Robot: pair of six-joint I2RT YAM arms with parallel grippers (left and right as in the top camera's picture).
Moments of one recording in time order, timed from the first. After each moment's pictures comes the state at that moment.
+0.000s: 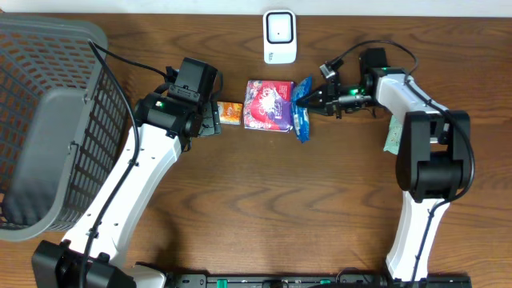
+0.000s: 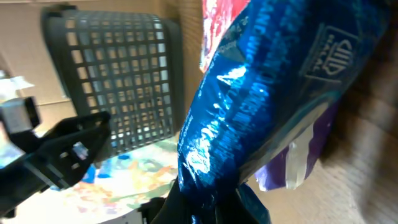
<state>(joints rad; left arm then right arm) -0.34 1.52 1.34 -1.00 -0.28 -0.44 0.04 2.25 1.57 -0.72 -1.28 0.19</state>
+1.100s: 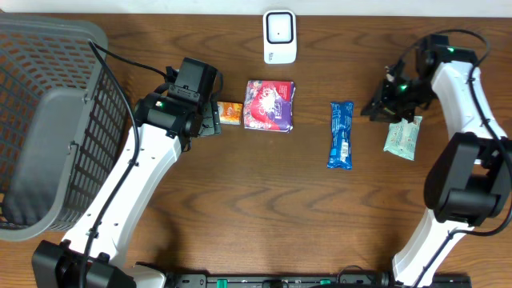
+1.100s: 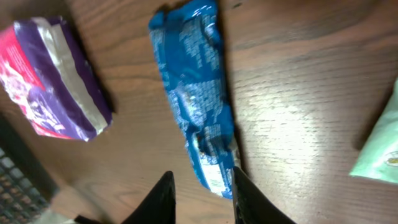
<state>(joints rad) -0.34 1.52 1.34 -1.00 -0.28 -0.44 -0.12 2.06 1.71 -1.23 -0.47 0.17</state>
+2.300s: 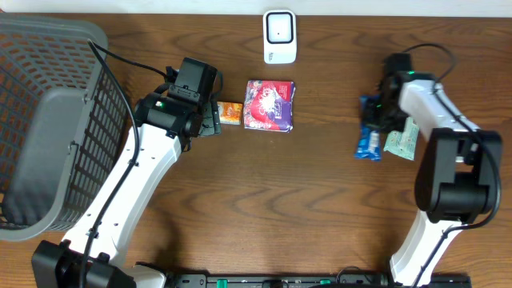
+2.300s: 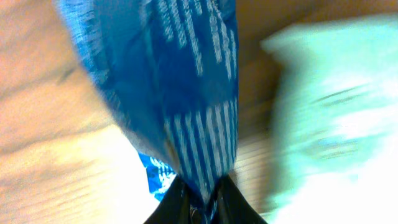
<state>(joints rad) -0.34 1.52 1.34 -1.00 -0.28 -0.44 -0.04 2.06 1.46 -0.87 0.01 0.28</state>
